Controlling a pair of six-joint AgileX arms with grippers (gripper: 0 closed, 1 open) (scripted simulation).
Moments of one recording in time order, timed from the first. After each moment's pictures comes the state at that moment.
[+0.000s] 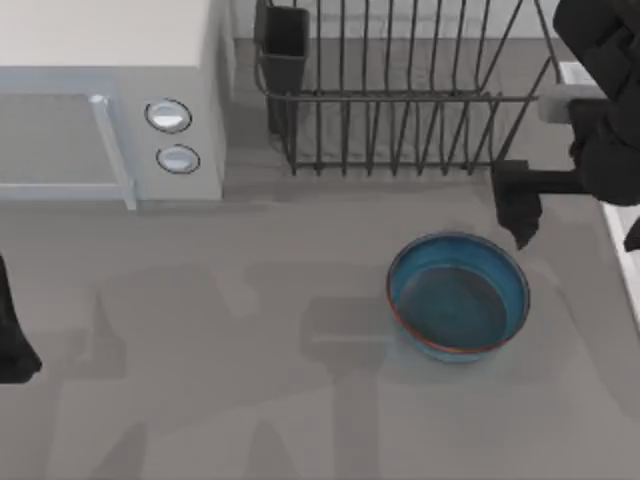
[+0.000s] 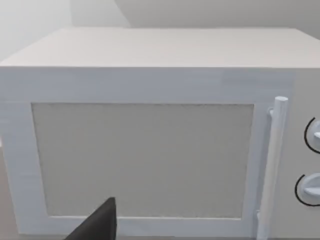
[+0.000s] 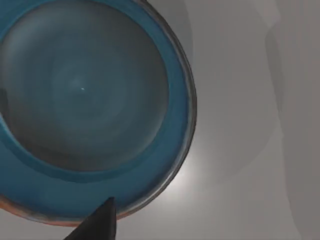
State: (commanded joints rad) left arm 0.00 0.00 0.00 0.00 0.00 0.00; right arm 0.36 1.77 1.44 -1.16 0.00 0.37
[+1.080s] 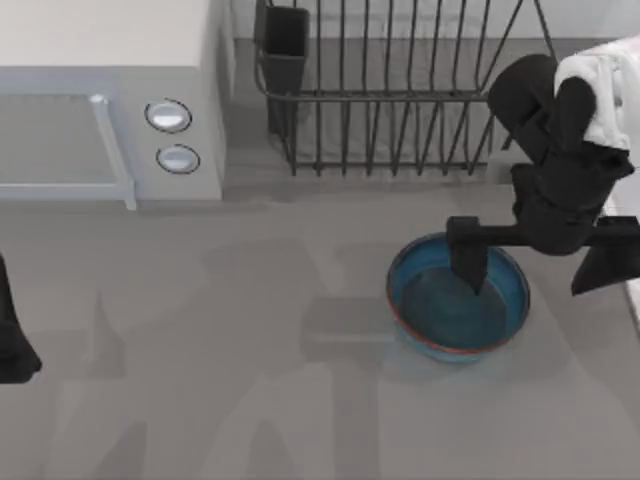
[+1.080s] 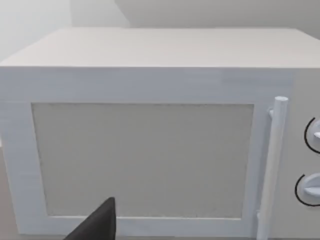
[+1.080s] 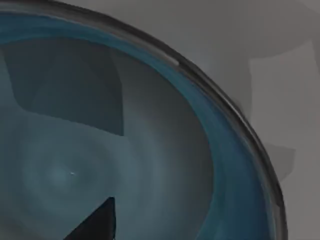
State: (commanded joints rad) left arm 0.00 0.00 0.00 0.00 0.00 0.00; right arm 0.39 1.98 1.35 -0.93 0.00 0.41
